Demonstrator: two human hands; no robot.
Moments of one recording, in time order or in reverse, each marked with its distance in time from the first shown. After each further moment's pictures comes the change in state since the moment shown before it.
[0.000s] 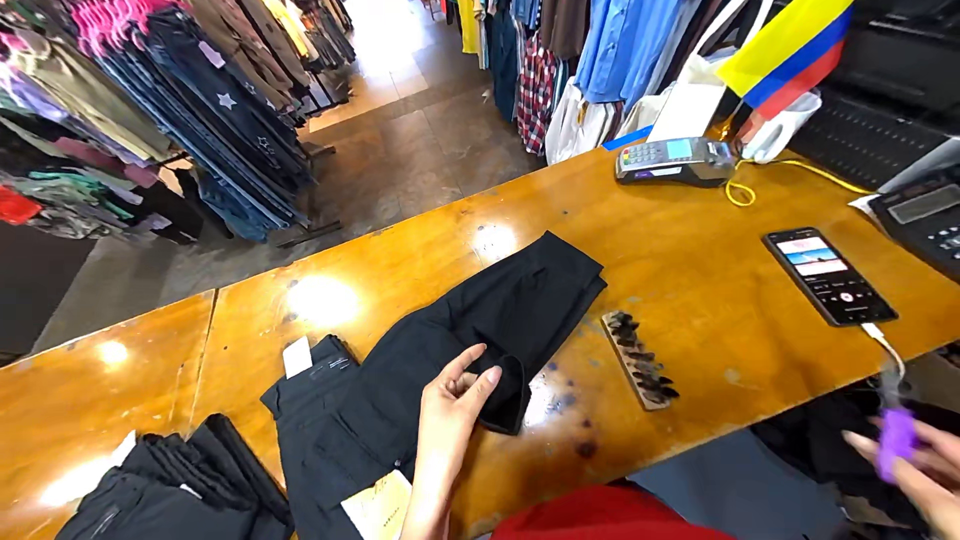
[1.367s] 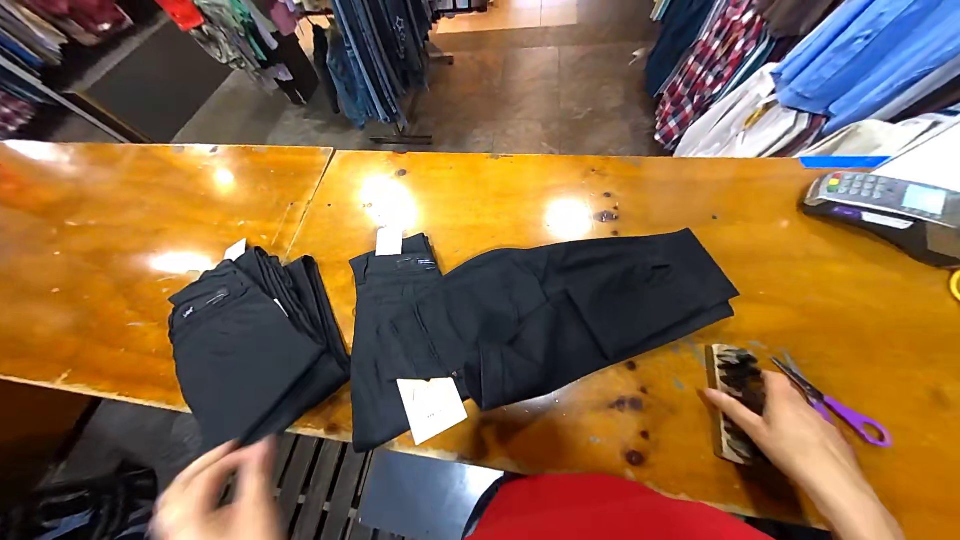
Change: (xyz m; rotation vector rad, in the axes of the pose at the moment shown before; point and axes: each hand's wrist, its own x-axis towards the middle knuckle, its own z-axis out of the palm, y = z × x) left_hand -0.220 -0.069 -0.177 0.743 1.005 -0.093; right_hand 0.086 -0.118 0.130 -0.405 -0.391 -0.315
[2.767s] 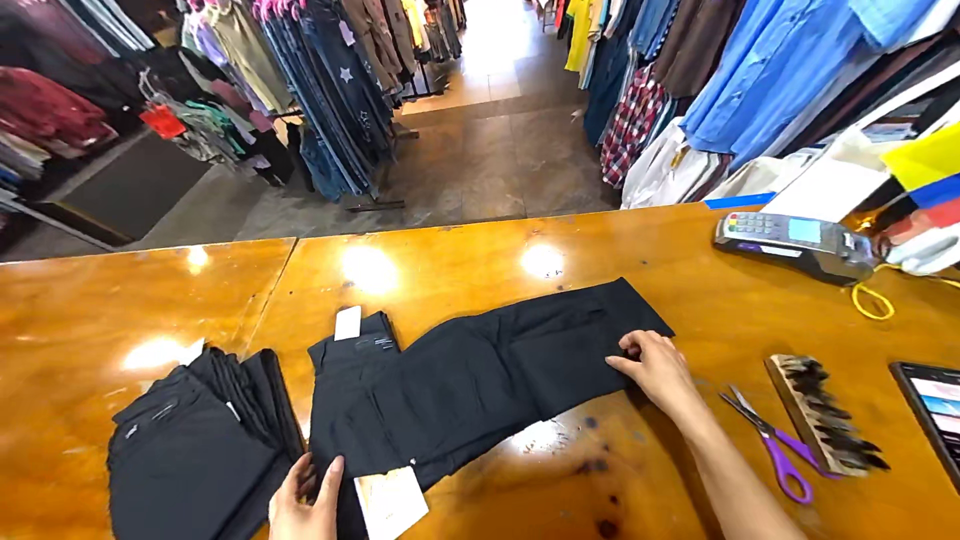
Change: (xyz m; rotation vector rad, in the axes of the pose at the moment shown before) left_hand 0.022 0.033 0.126 -0.213 -0.201 -0.231; right_hand 0.101 -0.075 0.009 0.212 0.009 -0.165
